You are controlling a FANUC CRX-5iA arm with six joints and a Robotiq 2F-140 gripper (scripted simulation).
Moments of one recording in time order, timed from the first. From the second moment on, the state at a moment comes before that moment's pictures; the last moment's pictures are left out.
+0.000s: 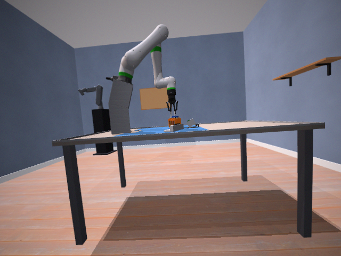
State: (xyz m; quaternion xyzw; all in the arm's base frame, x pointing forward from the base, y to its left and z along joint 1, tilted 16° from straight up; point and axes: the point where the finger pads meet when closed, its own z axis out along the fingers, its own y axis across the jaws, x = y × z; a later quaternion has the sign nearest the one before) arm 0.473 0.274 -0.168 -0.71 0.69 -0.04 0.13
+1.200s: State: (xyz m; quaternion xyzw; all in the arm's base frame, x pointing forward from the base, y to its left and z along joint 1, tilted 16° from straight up) arm 0.473 0.274 -0.167 -0.96 0.26 -0.10 0.10
